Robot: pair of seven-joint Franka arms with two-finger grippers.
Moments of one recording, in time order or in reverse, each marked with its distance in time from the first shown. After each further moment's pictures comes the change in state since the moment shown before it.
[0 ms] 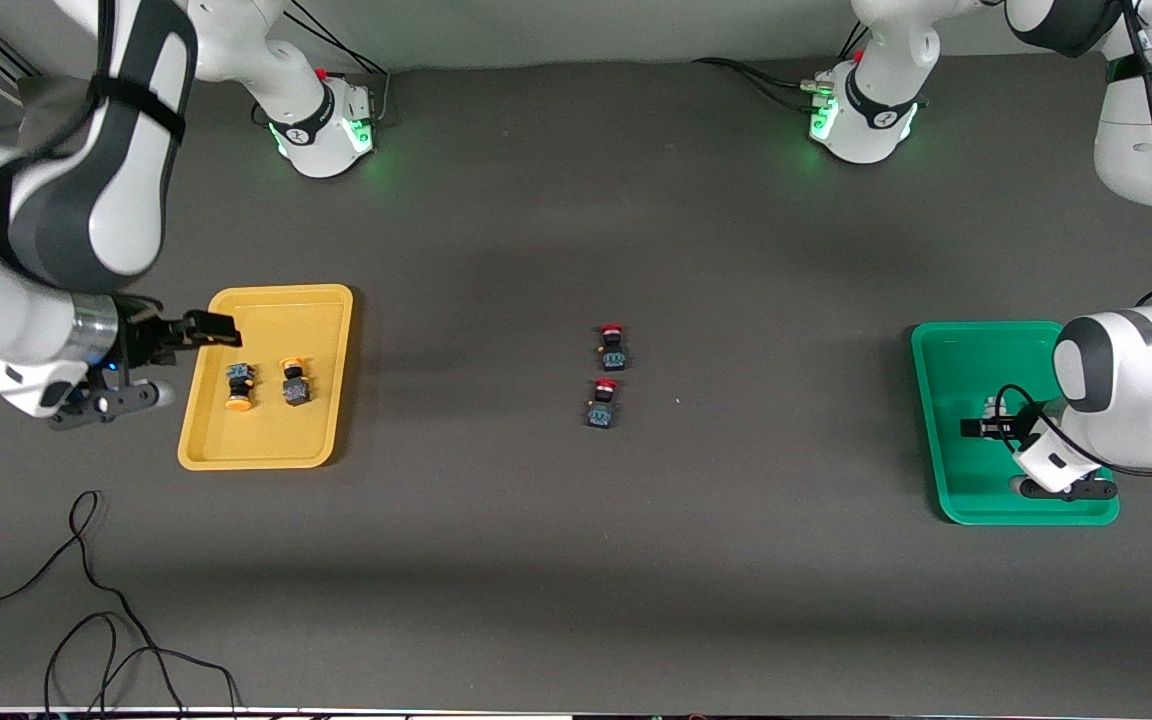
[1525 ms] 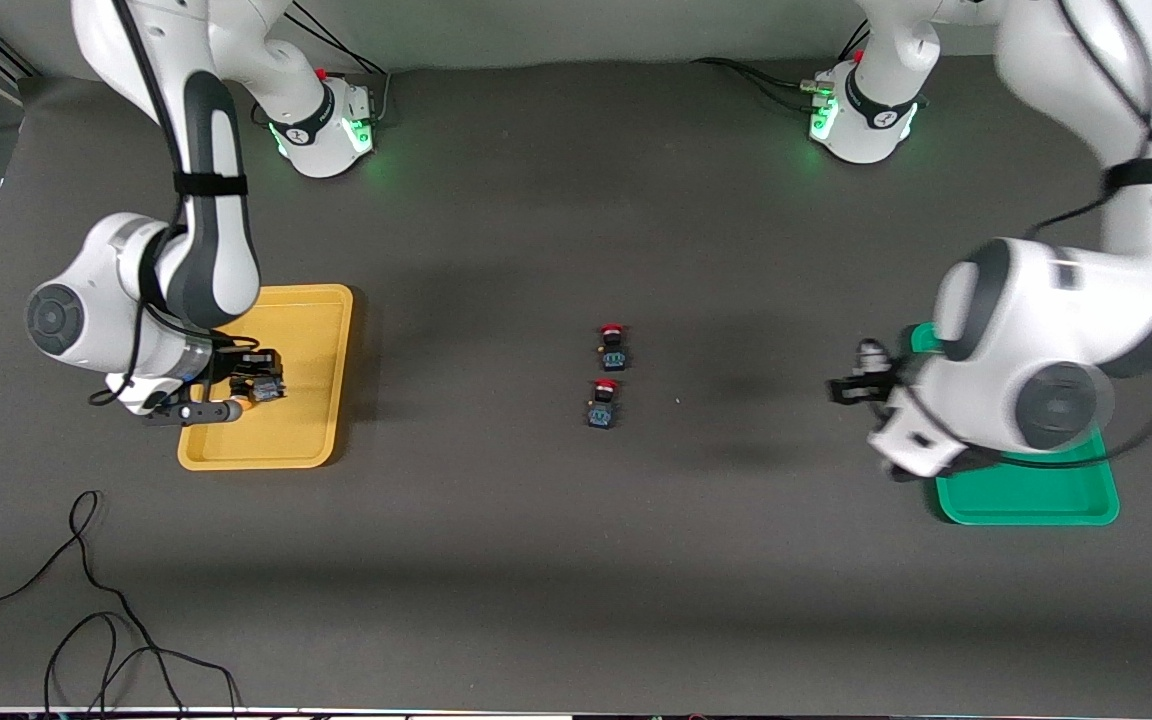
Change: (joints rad) left arm -0.320 -0.144 0.009 0.316 -0.093 -0.604 -0.398; right arm -0.132 -0.044 0.334 -0.494 0.065 0.591 0.075
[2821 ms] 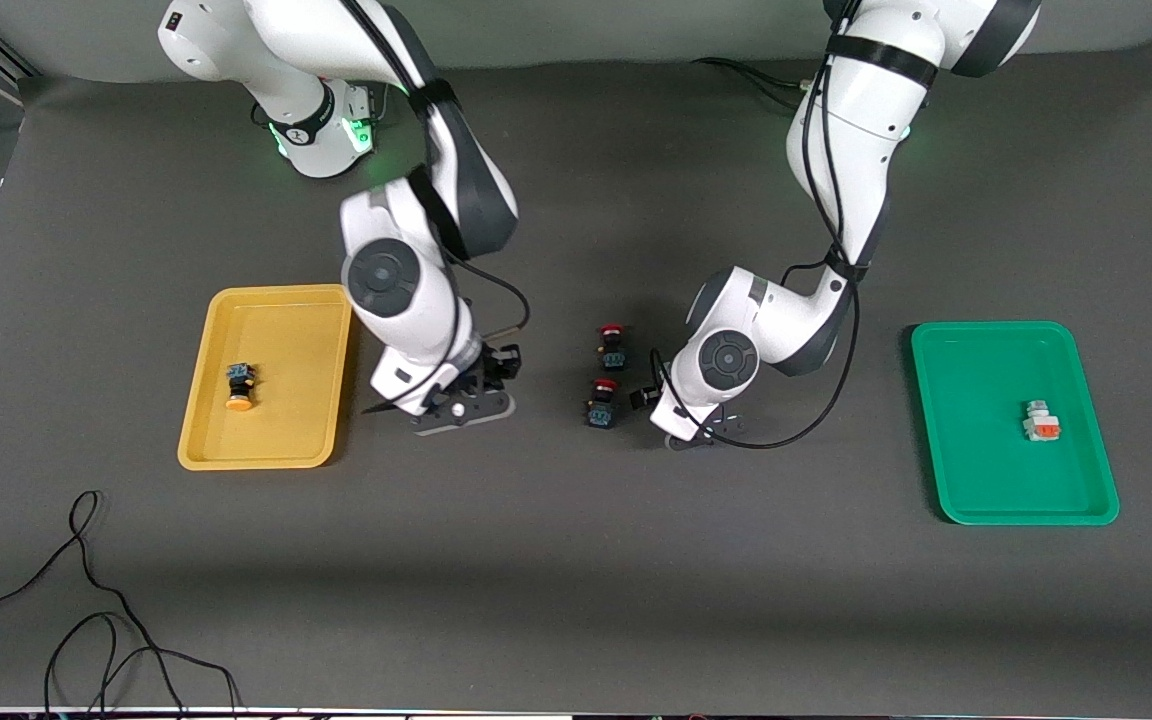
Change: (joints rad) left arm -0.364 0.256 -0.086 -0.305 -0.148 0.811 -0.454; right arm 0.041 0.020 0.398 0.550 -0.184 -0.125 0.560
